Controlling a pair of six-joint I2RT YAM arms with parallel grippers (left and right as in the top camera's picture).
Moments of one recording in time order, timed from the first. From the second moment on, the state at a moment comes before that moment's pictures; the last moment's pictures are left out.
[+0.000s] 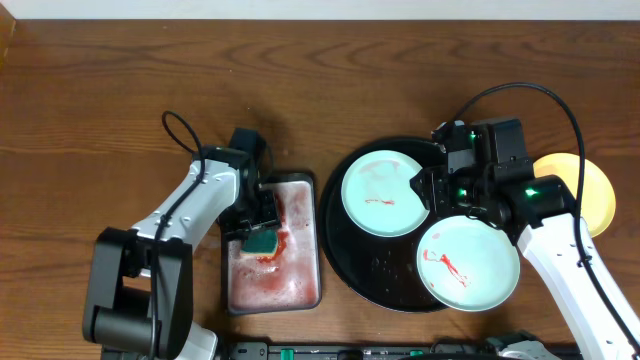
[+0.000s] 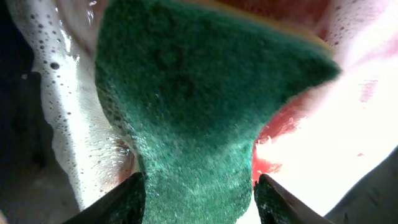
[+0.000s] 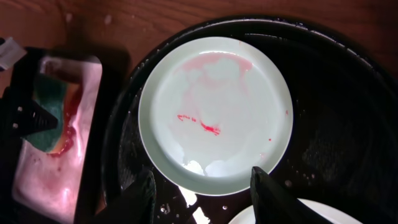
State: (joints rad) left arm -0.23 1.69 0.99 -0.98 0.16 -0.46; right arm 0.25 1.27 1.00 -0.75 -0.31 0.12
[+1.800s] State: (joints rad) left arm -0.59 1.83 1.35 -0.69 0.34 -0.57; right arm 0.12 1.79 1.00 -0.54 -0.28 0.10
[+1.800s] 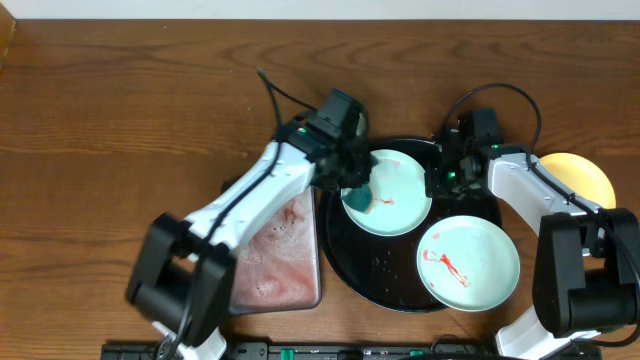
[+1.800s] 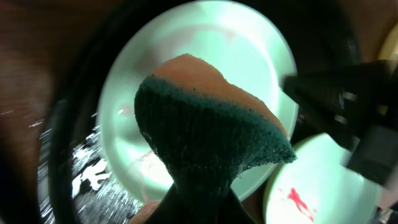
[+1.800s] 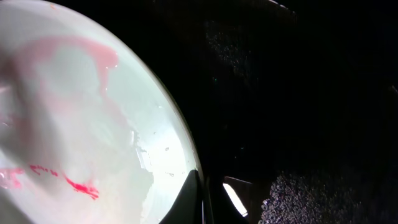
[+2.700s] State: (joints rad) left arm -0.66 2.00 1.35 -0.46 0.30 -0.75; right arm 0.12 1.82 1.02 -0.56 -0.28 0.09
